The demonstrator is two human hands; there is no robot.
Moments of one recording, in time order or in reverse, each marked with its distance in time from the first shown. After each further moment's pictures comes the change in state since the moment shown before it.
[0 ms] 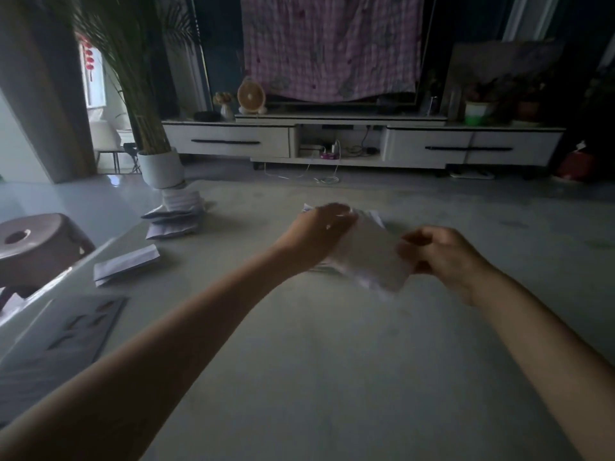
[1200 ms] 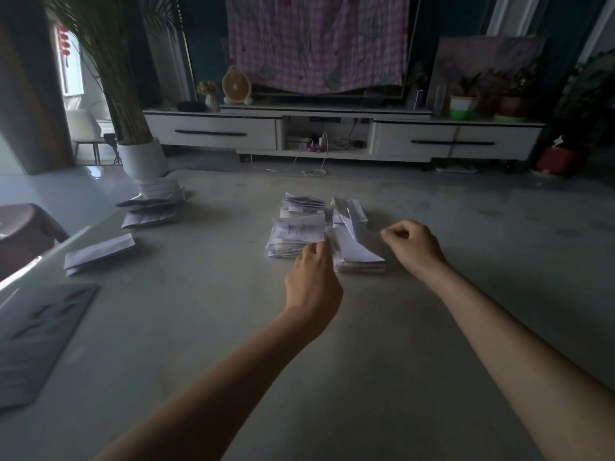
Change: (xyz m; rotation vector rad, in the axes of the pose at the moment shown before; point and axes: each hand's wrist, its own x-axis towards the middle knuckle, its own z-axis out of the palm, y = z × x) left_hand -0.032 -0.008 0.093 0.229 0.144 -0.288; right_hand 0.025 0.038 0.000 -0.437 0.322 -0.042
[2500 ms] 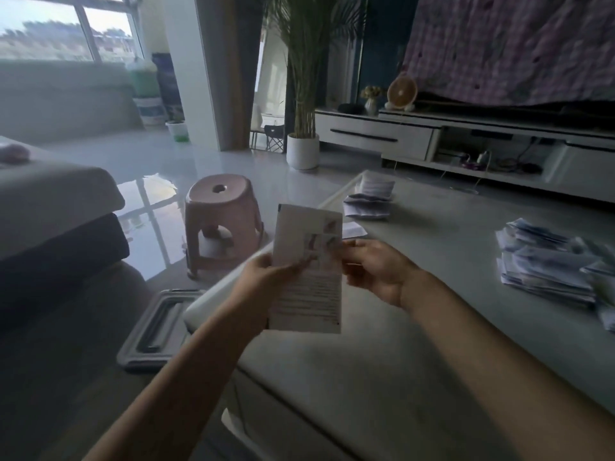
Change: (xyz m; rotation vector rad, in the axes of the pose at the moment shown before) left_hand -0.115 -0.250 -0.240 -1.022 0.282 -0.618; right_hand -0.158 -0.244 0.238 0.601 -1.045 0.116
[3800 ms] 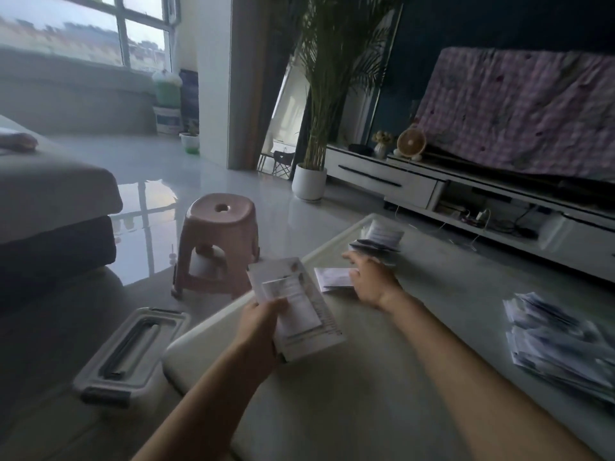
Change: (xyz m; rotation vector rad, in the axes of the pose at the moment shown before) left_hand 0.029 -0.018 0.004 -0.412 0.130 -0.247; right_hand 0.089 -0.010 -0.025 -1.288 0.252 -0.286
